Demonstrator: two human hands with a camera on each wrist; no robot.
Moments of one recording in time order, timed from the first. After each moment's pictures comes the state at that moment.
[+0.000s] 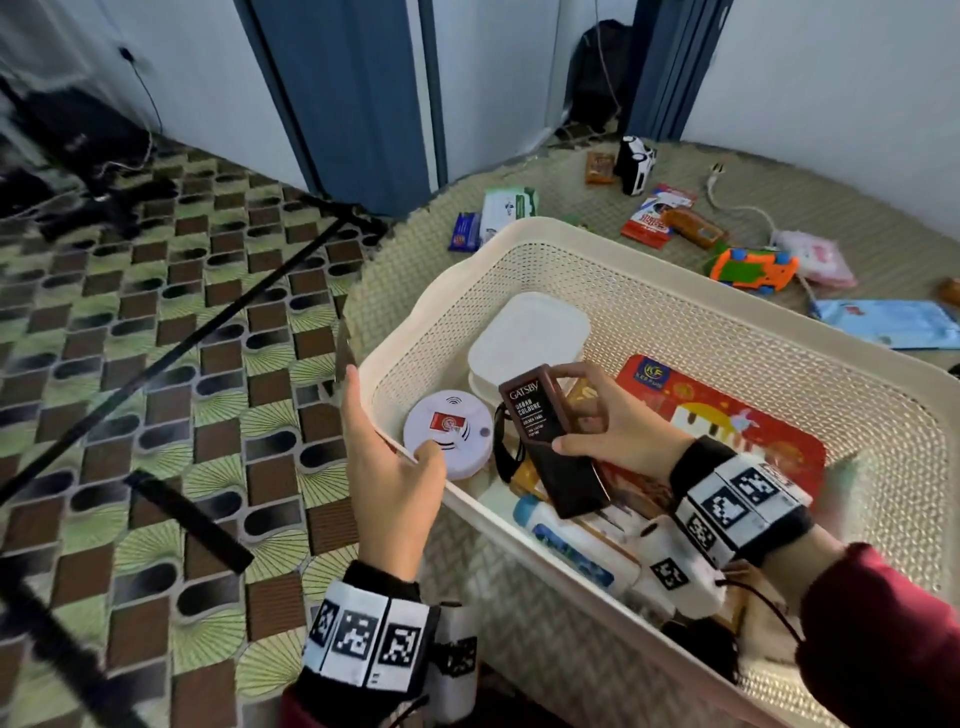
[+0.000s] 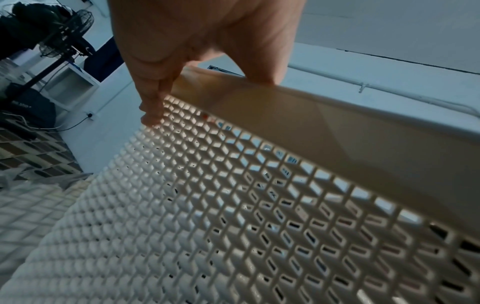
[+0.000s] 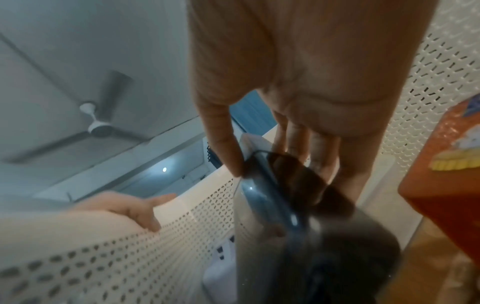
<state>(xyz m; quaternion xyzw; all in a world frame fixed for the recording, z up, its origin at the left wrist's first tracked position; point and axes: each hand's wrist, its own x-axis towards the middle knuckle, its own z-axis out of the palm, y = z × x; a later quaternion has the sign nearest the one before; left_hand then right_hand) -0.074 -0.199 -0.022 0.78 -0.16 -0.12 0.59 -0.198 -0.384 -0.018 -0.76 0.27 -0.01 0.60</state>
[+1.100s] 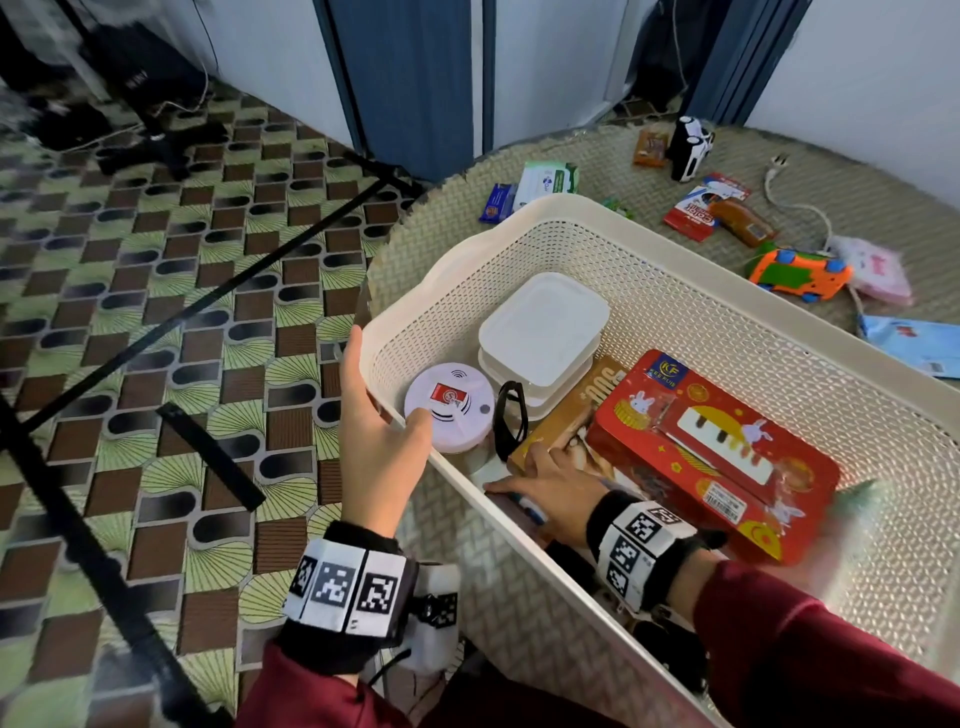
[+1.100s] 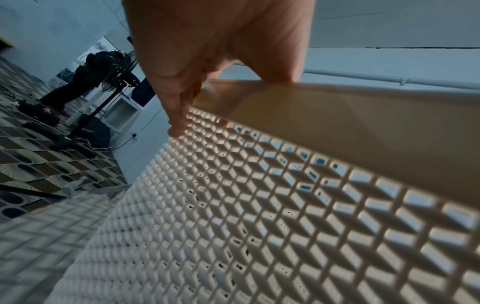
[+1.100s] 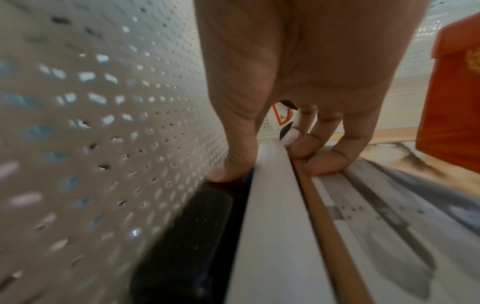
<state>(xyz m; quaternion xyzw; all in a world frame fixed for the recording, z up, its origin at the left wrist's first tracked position) -0.081 -0.202 -0.010 0.77 -0.14 -0.13 0.61 -0.196 -0.349 -0.102 -0.95 0.08 0.26 0.15</state>
